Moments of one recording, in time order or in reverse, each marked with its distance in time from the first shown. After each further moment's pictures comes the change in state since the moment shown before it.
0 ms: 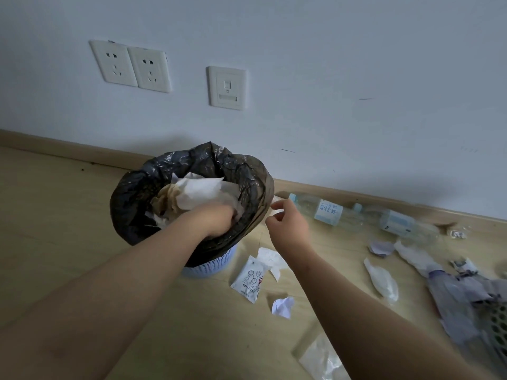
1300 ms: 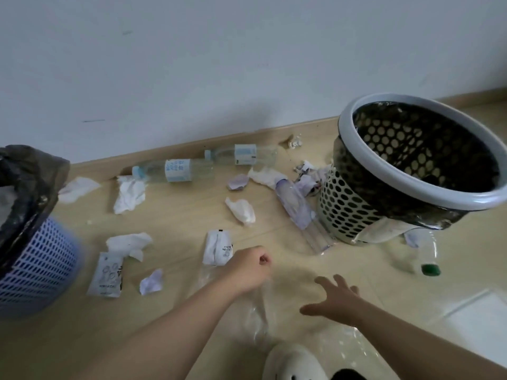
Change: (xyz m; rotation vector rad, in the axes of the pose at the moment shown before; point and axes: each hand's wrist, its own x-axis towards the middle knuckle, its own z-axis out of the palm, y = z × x) left_hand -0.049 0.298 0.187 -0.387 -0.240 0.388; right_hand -0.196 0.282 -0.228 -0.490 -0.262 0.804
